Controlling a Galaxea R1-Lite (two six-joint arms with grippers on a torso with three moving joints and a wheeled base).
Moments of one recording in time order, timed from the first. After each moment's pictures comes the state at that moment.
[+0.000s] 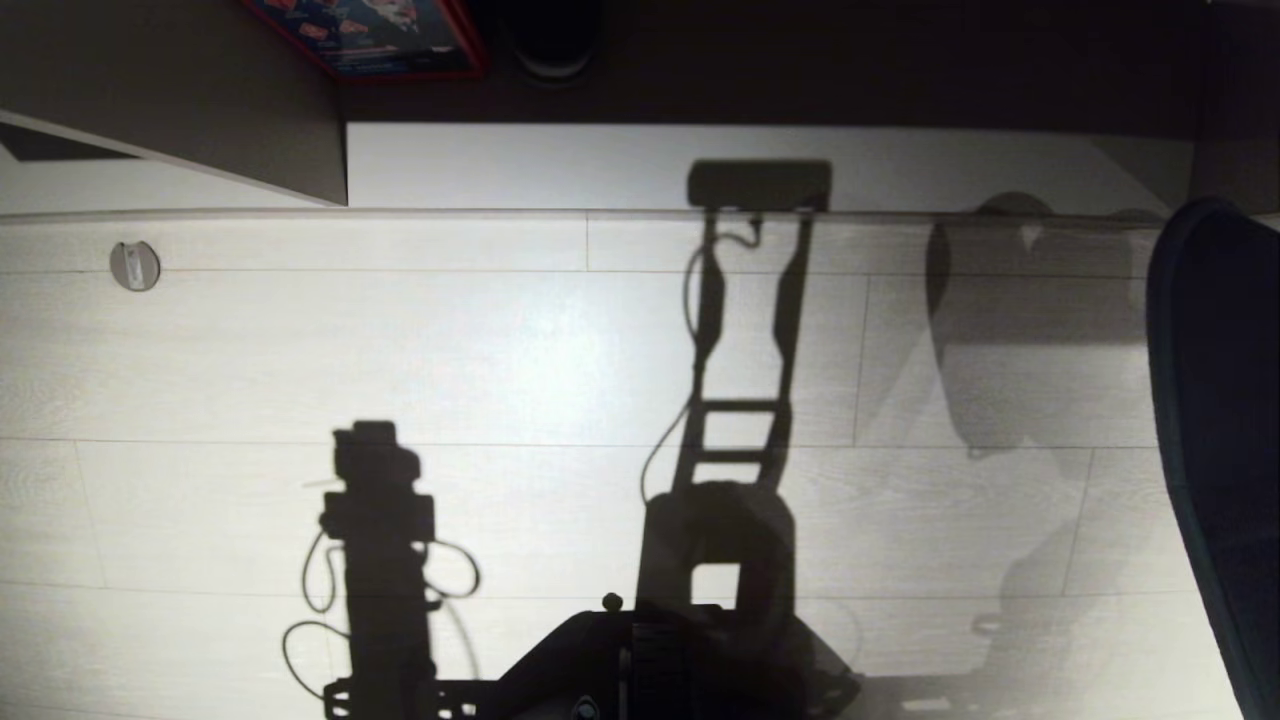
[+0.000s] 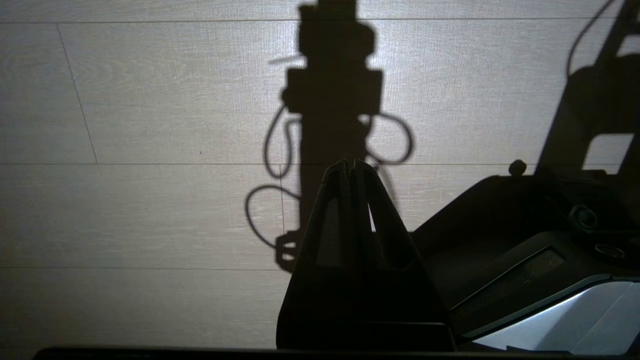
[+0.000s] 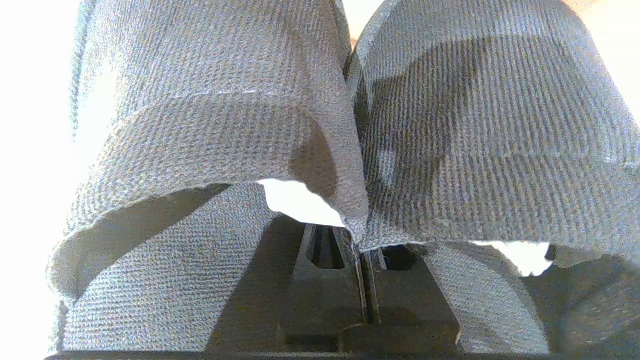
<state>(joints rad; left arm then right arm) 0.00 0.00 0.00 0.00 0.00 0.00 0.11 0.76 -0.10 -0.94 -0.10 -0.07</state>
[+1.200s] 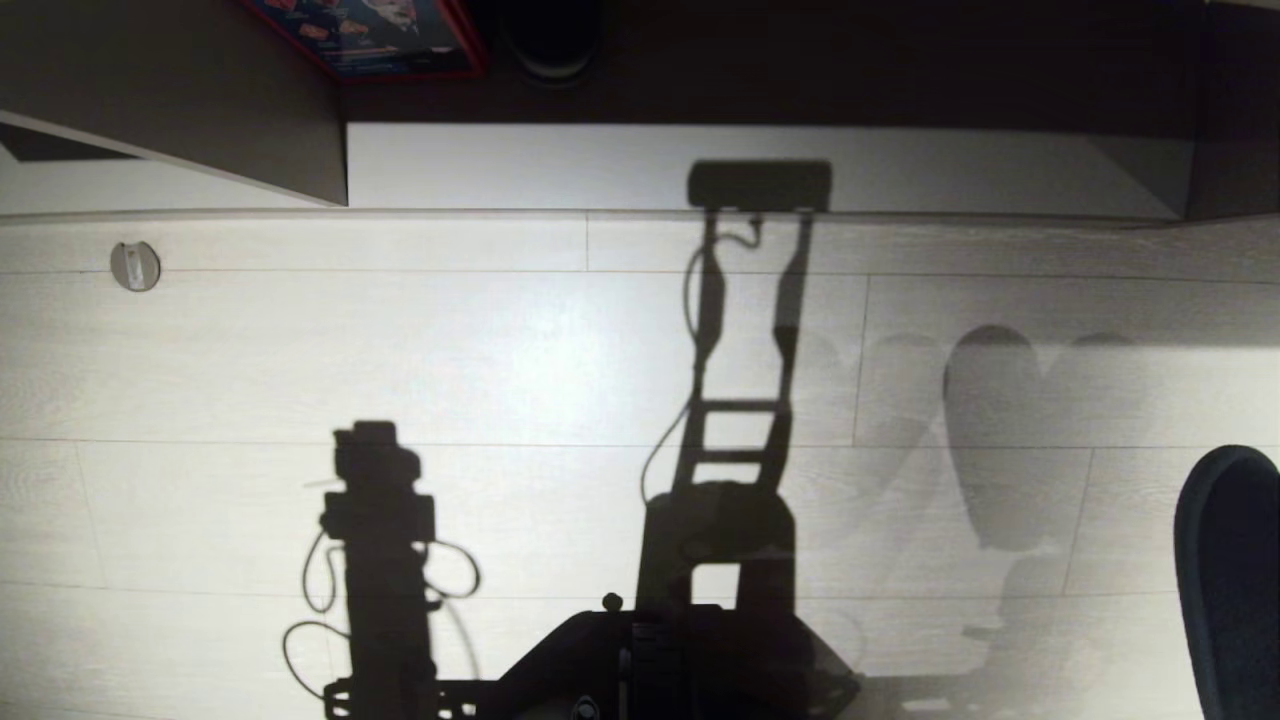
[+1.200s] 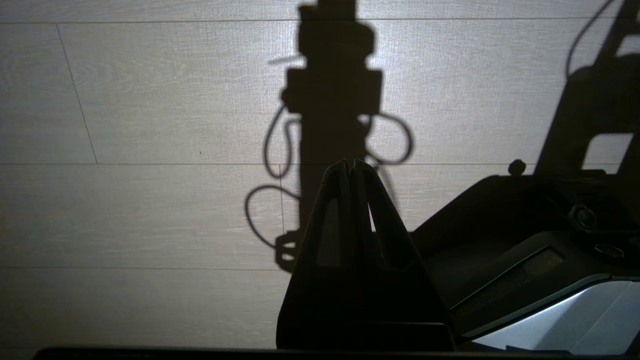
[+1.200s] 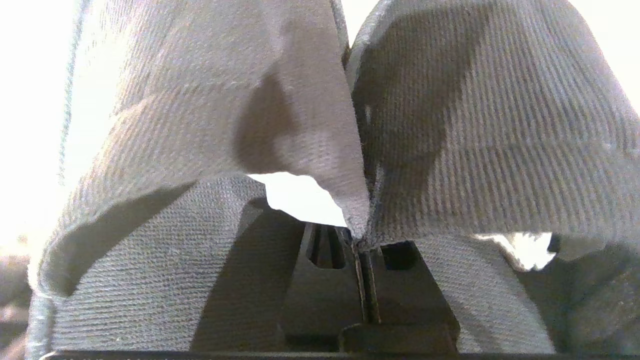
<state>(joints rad) 0.00 0.00 0.00 0.00 0.00 0.00 -0.02 0.22 0.00 -0.32 -0.06 -0.10</state>
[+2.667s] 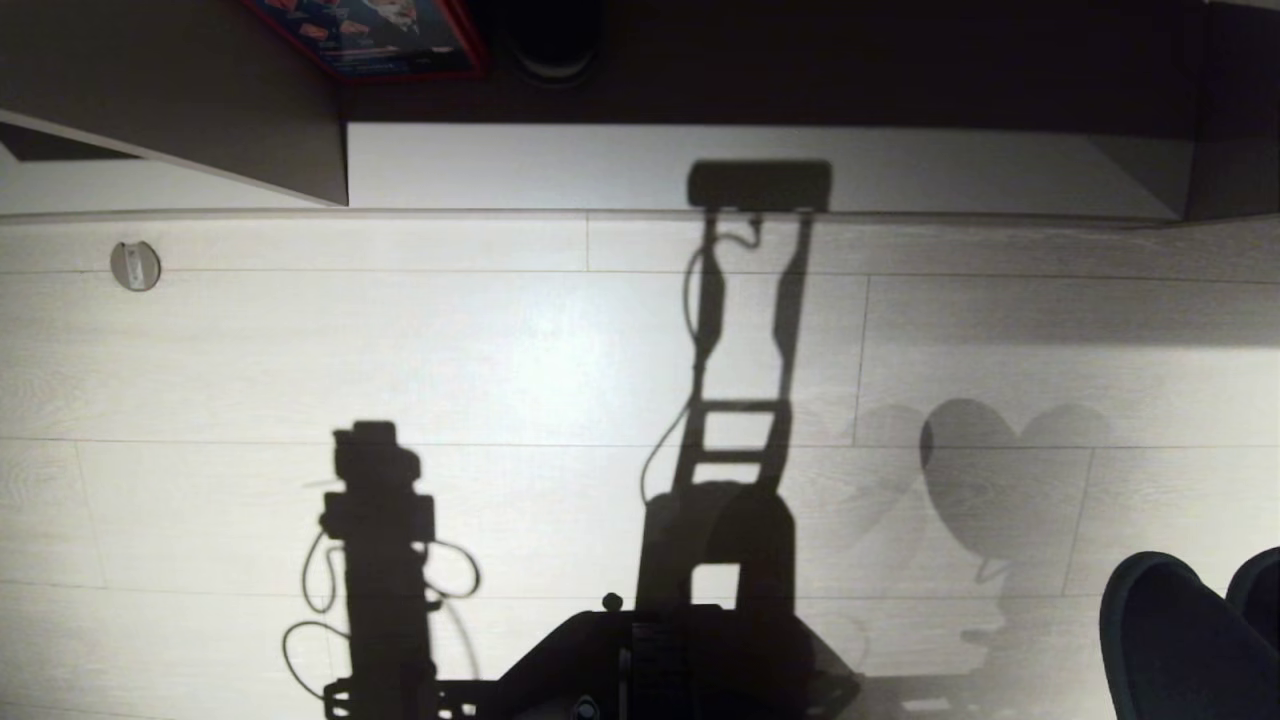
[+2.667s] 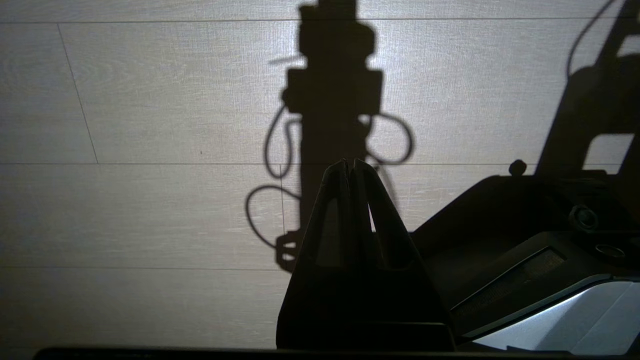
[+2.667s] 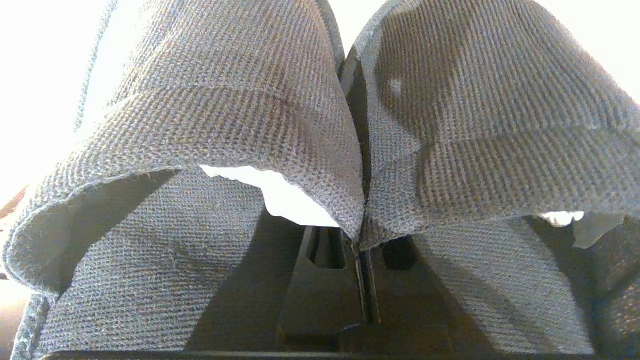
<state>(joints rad) 0.00 0.00 0.00 0.00 0.00 0.00 -0.01 0.00 0.00 -0.01 0.00 -0.03</state>
